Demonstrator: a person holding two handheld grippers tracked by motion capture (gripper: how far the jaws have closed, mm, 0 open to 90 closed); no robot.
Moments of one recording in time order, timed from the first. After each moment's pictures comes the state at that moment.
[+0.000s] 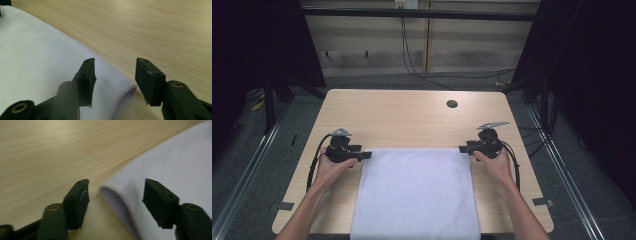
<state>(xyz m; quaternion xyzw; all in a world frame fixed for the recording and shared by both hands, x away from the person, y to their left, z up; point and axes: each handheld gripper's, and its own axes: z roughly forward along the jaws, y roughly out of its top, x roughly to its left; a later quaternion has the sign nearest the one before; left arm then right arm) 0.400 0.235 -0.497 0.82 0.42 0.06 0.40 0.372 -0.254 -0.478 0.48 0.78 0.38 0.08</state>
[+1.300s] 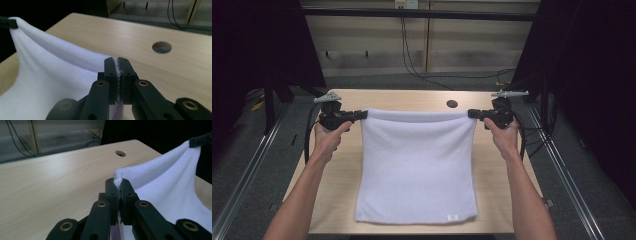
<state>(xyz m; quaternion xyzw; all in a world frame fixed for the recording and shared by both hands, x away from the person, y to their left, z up) 0.436 0.238 -0.394 0.75 0.37 0.10 0.54 0.408 -0.274 -0.387 0.46 0.72 0.49 0.13</state>
